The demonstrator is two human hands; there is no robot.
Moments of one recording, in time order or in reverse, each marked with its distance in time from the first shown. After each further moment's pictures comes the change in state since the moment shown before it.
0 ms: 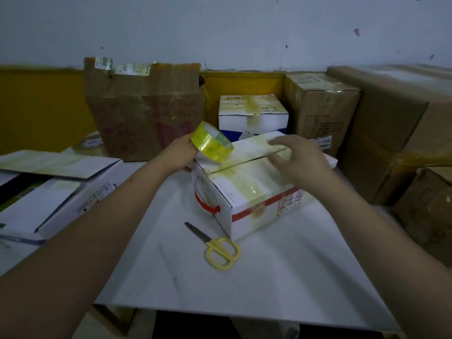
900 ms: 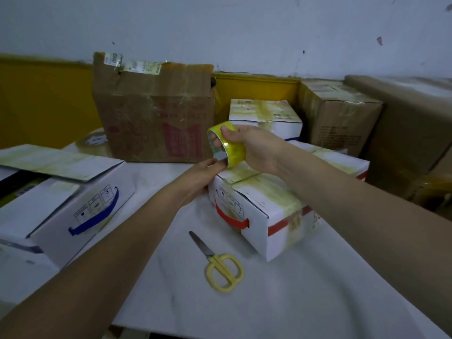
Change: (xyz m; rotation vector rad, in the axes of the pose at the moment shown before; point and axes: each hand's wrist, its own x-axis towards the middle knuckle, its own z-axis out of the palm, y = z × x) left_hand -0.004 -0.026 0.041 -0.469 -0.176 -0.088; right_hand 0.088 -0.070 0.051 1.029 -0.563 0.132
